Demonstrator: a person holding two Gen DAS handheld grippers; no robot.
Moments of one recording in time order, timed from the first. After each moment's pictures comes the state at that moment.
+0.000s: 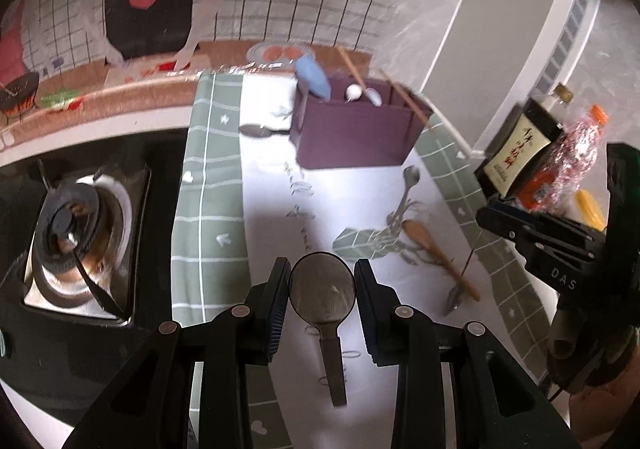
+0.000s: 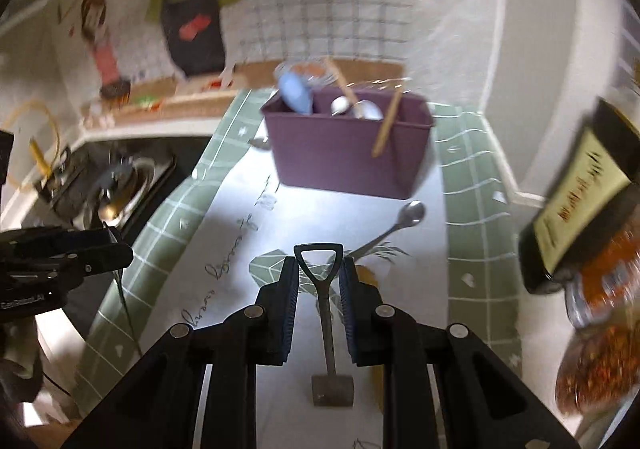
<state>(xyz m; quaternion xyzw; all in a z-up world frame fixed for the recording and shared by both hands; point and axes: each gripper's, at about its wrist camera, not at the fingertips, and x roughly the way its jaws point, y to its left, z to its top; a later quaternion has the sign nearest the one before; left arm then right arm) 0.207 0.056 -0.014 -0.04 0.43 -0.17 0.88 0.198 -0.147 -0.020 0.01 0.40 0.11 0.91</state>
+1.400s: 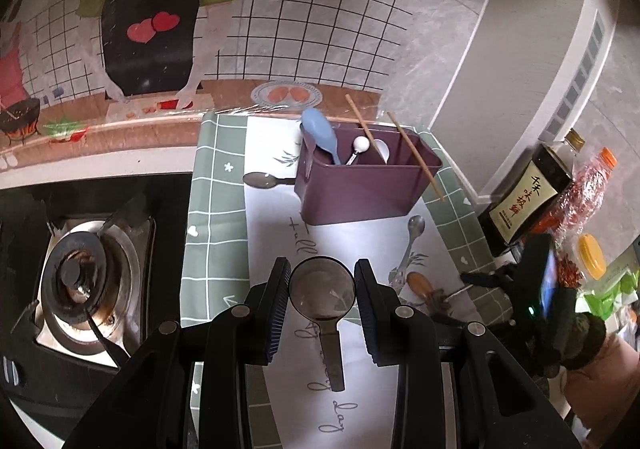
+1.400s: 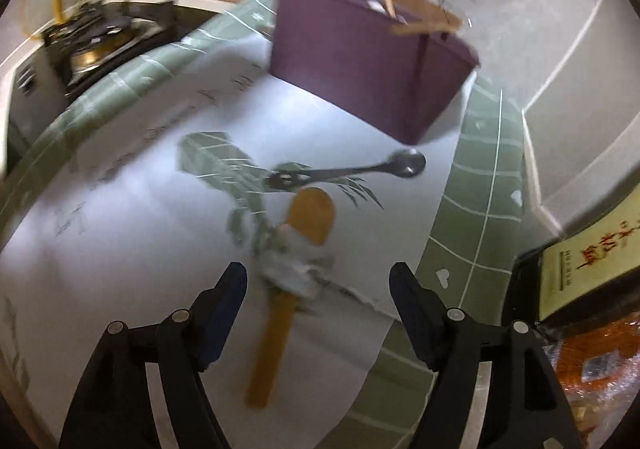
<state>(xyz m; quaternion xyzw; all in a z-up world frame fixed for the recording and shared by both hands) 0.250 0.055 0.015 -0.06 0.41 -0.15 0.90 0.239 -0.158 -0.111 -0.18 0.48 0.17 0.84</state>
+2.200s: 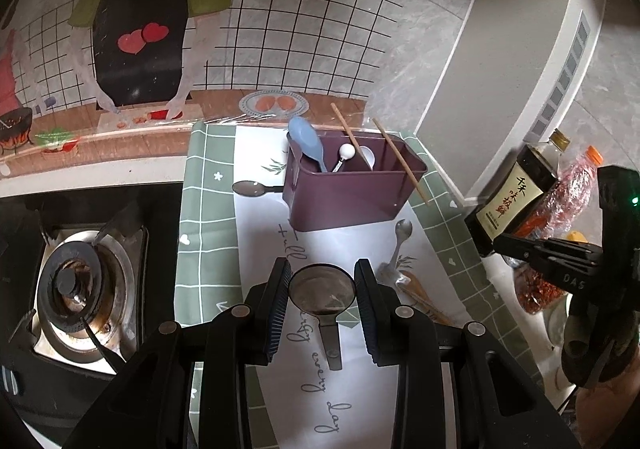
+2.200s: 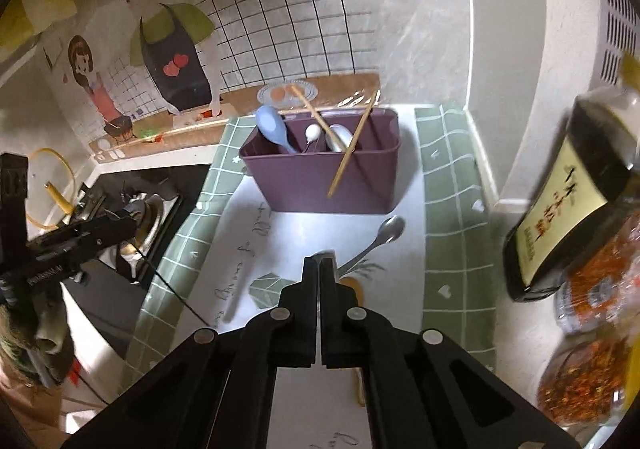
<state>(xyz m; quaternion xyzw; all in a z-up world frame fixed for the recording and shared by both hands) 0.246 0.055 0.022 -0.06 0.40 -0.17 0.90 0.231 -0.186 0.010 0.06 0.43 0.13 0.89</state>
